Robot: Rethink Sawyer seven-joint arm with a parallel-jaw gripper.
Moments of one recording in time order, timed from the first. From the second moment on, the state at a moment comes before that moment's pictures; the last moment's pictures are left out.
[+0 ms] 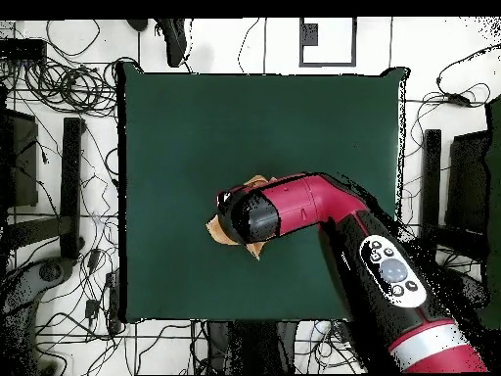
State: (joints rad) arm -0.55 -0.71 0.61 1.78 -0.60 0.64 1.97
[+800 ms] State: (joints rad) arm -0.56 -0.74 0.63 1.90 -0.64 0.64 1.95
